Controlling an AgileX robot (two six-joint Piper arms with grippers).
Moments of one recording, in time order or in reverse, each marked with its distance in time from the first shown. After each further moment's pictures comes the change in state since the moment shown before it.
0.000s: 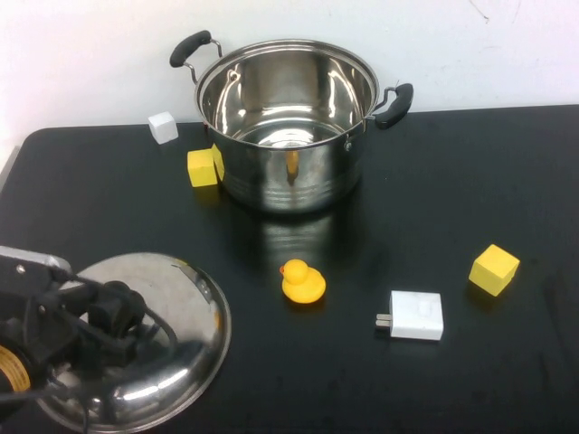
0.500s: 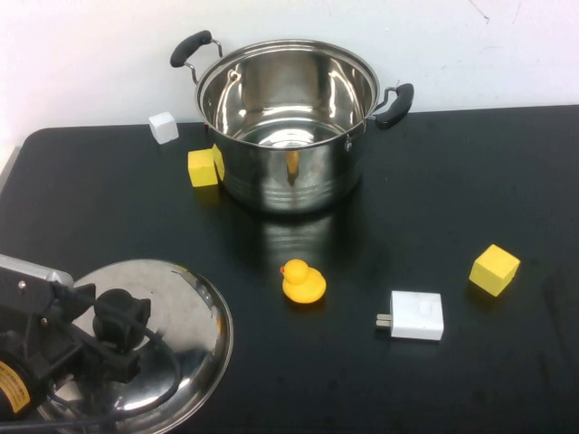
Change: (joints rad) right arm 0.000 0.000 0.000 0.000 0.000 0.000; left arm 0.000 -0.021 0.046 0.003 -0.077 0.054
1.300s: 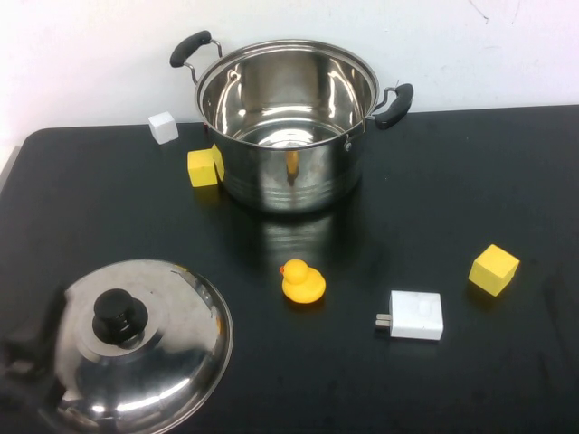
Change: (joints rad) right arm 0.000 0.000 0.000 0.000 0.000 0.000; left arm 0.000 -0.650 0.120 -0.112 0.227 -0.090
